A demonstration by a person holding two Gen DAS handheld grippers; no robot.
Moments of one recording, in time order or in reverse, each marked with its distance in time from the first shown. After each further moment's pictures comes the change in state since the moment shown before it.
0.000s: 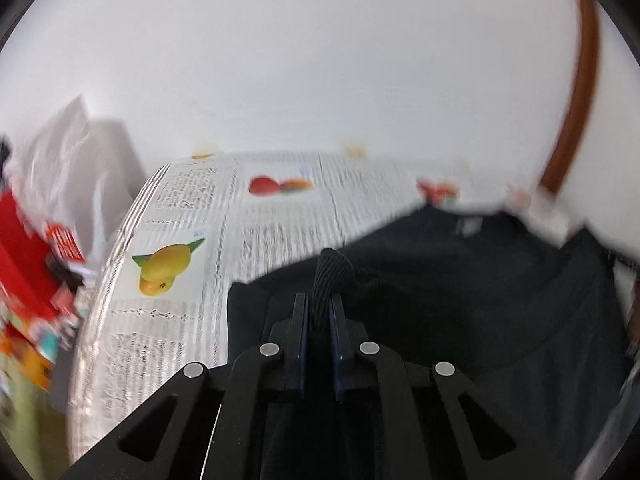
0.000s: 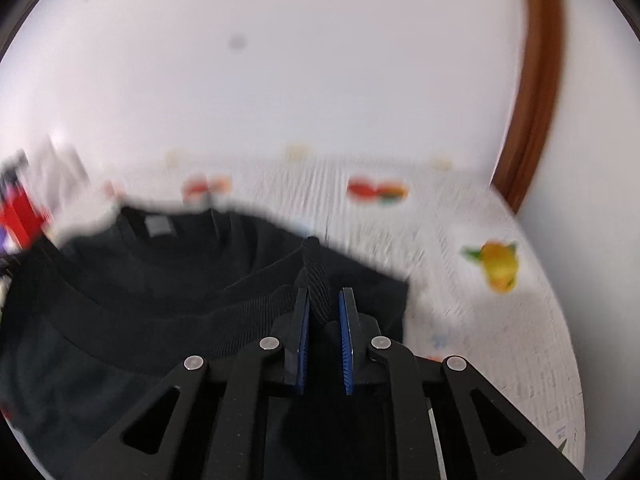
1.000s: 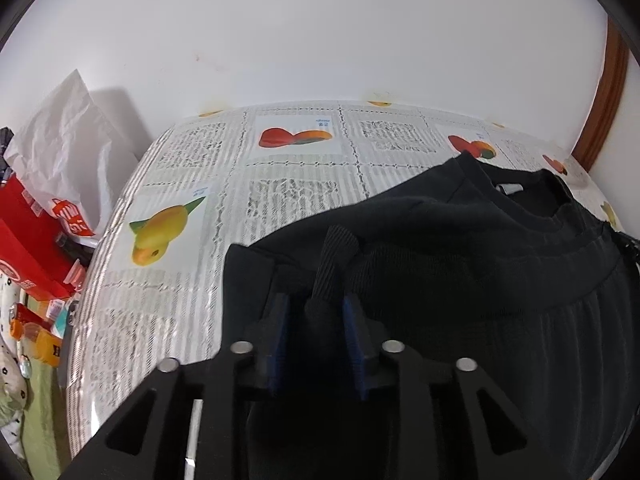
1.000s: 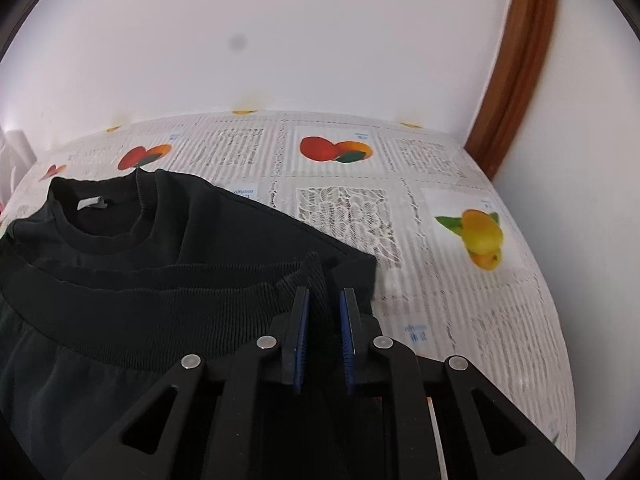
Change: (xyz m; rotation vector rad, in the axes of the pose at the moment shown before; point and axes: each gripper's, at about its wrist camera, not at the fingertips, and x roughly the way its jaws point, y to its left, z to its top) left arm 0.038 -0.015 -0.007 0.051 0.161 0.136; right arm 0.056 0.000 -0.008 -0.010 0.174 -0.206
